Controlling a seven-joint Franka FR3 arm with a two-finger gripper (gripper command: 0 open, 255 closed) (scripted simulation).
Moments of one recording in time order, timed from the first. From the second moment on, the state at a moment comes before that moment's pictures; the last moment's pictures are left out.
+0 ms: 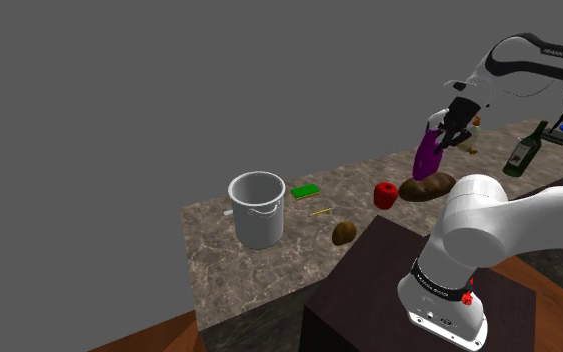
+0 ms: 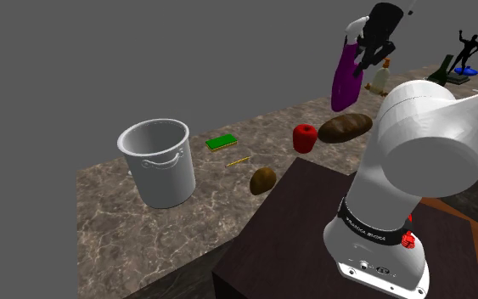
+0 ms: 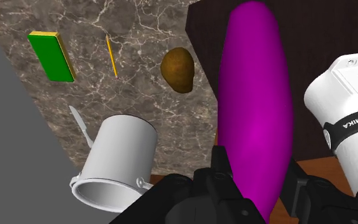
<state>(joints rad) 0.11 -1.07 -1.10 -2.31 -0.35 1.50 -1.75</state>
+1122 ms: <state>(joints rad) 0.11 -1.08 -1.27 -2.42 -0.48 1.64 -1.81</state>
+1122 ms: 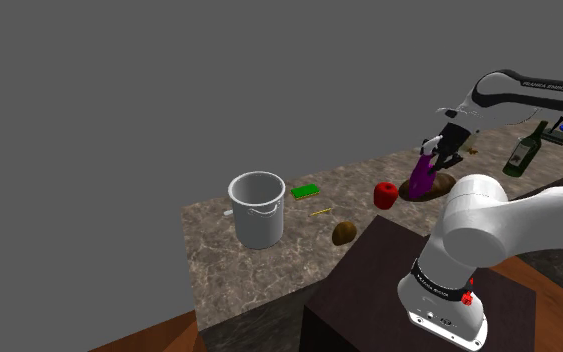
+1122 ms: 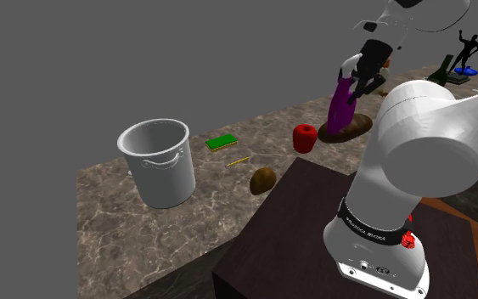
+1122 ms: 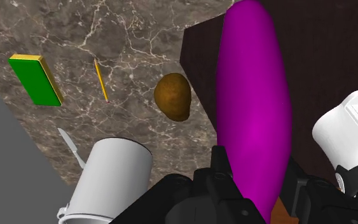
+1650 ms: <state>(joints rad) 0.12 -1.07 -1.36 -2.47 -0.54 1.73 -1.83</state>
